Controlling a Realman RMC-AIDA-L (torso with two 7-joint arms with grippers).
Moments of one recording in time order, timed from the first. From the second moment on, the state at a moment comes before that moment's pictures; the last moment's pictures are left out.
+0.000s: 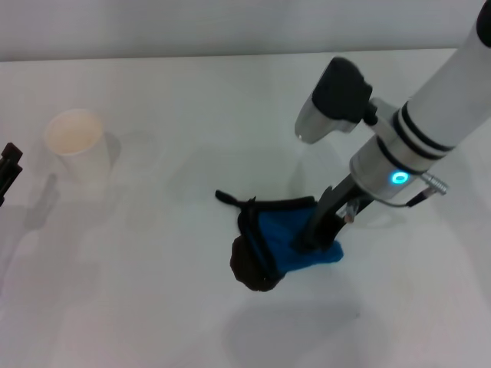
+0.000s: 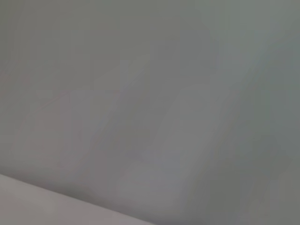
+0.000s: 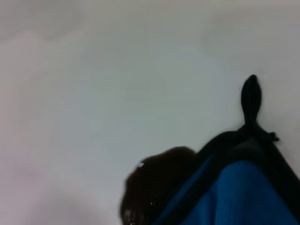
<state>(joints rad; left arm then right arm) -0.32 -2.08 1.19 0.10 -2.60 -1.22 2.38 0.76 2.03 -1.51 -0.76 0.85 1.33 -0.90</state>
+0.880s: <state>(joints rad) -0.35 -2.09 1.19 0.08 -2.60 -1.22 2.38 0.74 2.03 -1.77 -0.76 1.10 1.28 -0.96</state>
